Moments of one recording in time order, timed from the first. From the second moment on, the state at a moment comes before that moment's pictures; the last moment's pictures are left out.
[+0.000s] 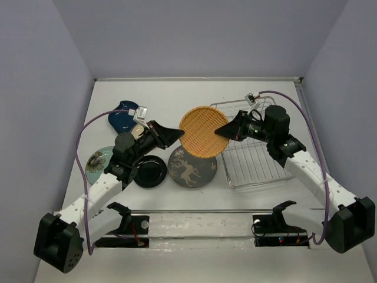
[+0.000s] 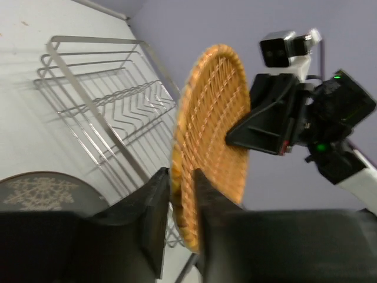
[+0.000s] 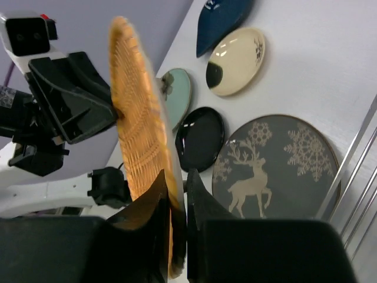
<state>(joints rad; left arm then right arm) -0.47 0.93 0.52 0.53 0.42 -0.93 0.40 1.11 0.88 -0.02 -0.56 0.65</state>
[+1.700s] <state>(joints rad) -0.55 0.30 0.59 -0.23 0.35 -0.41 -0.12 1.34 1.06 -0.16 0.04 -0.07</state>
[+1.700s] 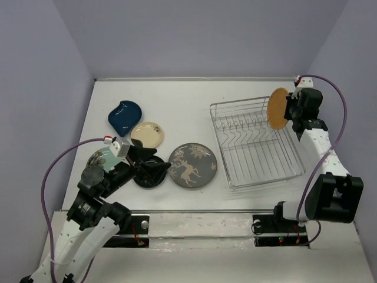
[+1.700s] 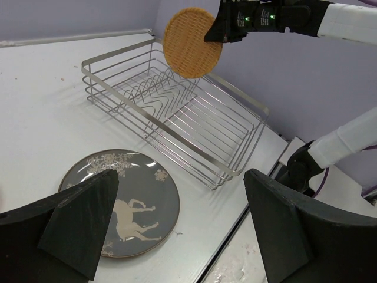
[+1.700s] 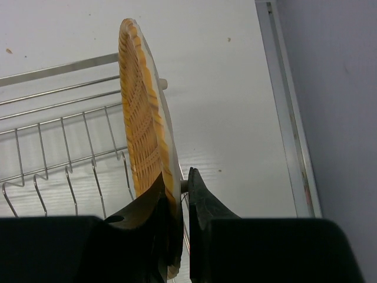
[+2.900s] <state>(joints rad) -0.56 0.30 0.59 -0.23 0.33 -0.41 -0.12 1.35 1.12 -0.24 0.06 0.00</state>
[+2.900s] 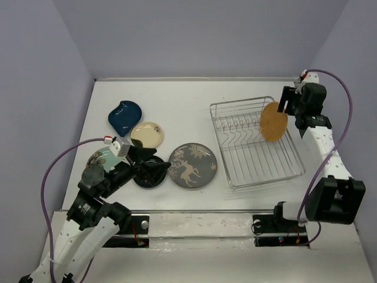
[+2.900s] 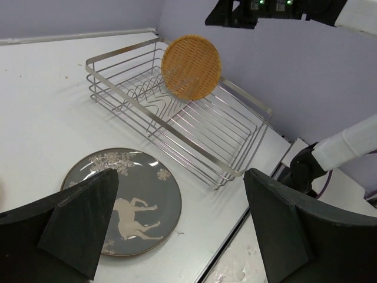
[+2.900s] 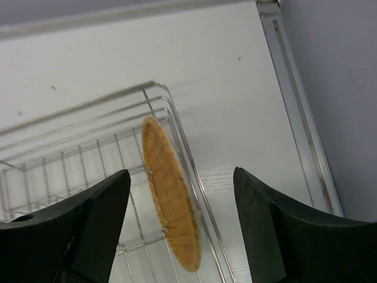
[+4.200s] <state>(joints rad) -0.26 0.85 0.81 -0.18 -0.15 -0.50 0.83 1.94 1.52 0.00 0.05 0.61</state>
